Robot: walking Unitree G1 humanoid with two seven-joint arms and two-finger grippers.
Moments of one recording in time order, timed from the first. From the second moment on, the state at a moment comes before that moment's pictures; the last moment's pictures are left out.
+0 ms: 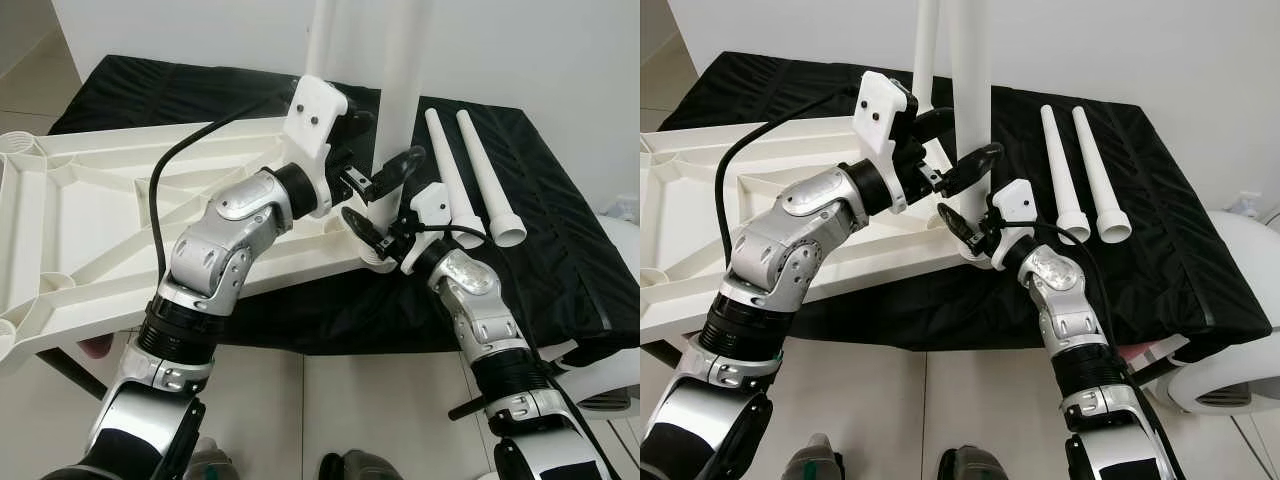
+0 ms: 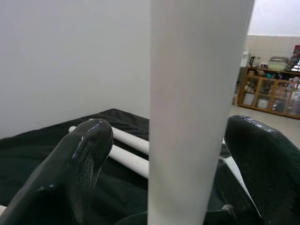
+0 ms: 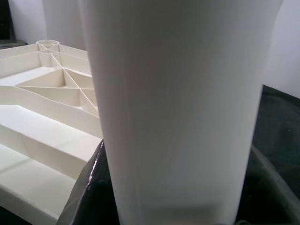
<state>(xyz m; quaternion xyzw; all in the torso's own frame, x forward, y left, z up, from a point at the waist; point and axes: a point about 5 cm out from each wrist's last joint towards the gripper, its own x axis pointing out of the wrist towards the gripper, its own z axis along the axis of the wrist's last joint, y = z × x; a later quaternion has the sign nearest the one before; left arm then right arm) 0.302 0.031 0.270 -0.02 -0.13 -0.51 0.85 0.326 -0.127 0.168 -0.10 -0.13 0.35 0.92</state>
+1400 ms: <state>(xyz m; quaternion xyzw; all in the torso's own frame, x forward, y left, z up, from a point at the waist) 0.299 0.025 0.291 -0.09 -0.14 -0.54 0.83 0.326 -0.130 0.171 -0.13 -0.14 0.35 0.92</state>
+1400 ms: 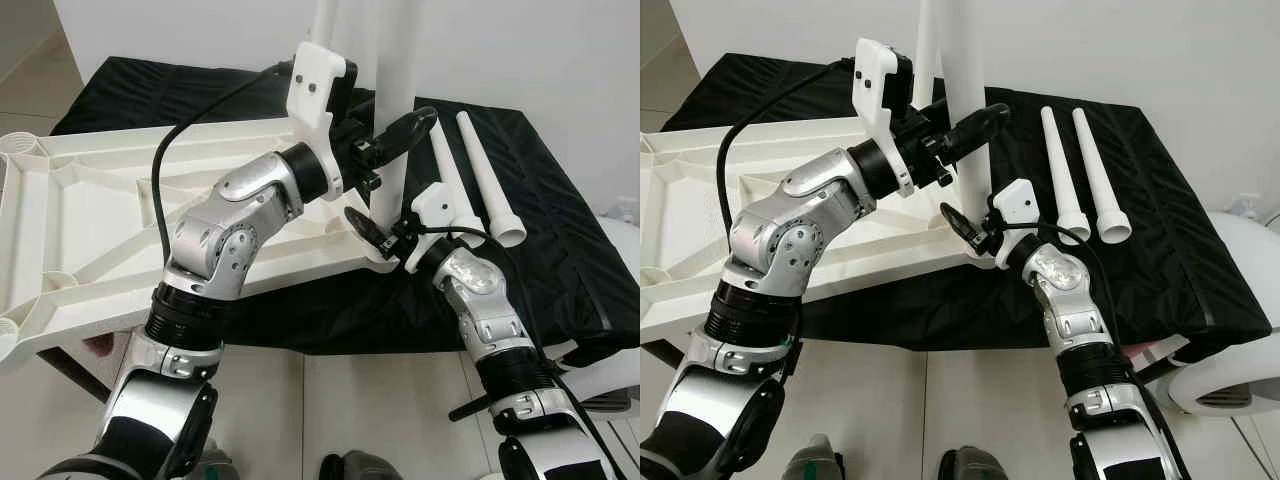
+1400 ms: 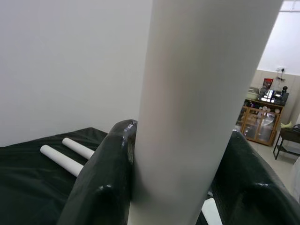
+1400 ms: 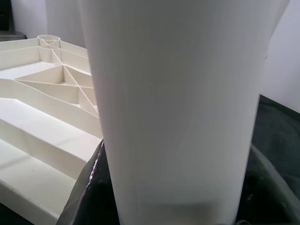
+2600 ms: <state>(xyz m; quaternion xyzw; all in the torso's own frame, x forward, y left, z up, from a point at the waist) 0.312 0.030 0.299 0.00 -0.18 -0.47 0.86 0.331 -0.111 0.171 -0.10 -0.14 0.15 0.97</state>
